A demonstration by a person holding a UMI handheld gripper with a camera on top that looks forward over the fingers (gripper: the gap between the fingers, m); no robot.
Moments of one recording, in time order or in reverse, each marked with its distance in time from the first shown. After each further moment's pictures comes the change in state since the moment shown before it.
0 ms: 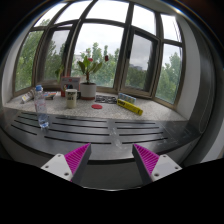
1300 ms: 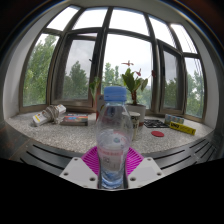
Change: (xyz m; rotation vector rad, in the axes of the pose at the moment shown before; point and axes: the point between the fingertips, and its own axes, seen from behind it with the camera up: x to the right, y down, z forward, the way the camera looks) arm -0.377 -0.112 0.179 0.261 -0.129 0.048
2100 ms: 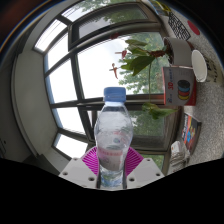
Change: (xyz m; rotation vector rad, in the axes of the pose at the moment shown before) arm -0.080 -0.323 0.066 0.173 -0.875 1.609
